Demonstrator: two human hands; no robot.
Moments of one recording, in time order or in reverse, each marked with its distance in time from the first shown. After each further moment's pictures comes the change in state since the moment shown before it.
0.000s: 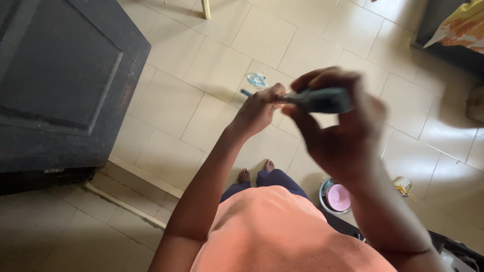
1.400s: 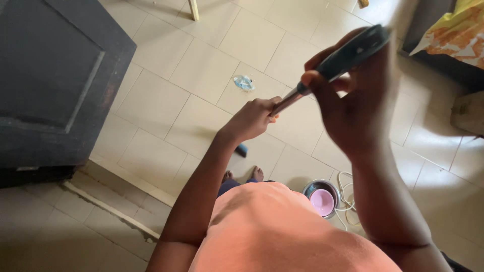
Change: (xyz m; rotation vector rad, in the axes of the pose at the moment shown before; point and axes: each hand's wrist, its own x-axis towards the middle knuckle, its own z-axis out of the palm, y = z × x) left_hand 0.045 0.046 0.066 0.016 -0.265 -0.265; right_hand -0.013 0.097 -0.086 0.251 0.035 0.205
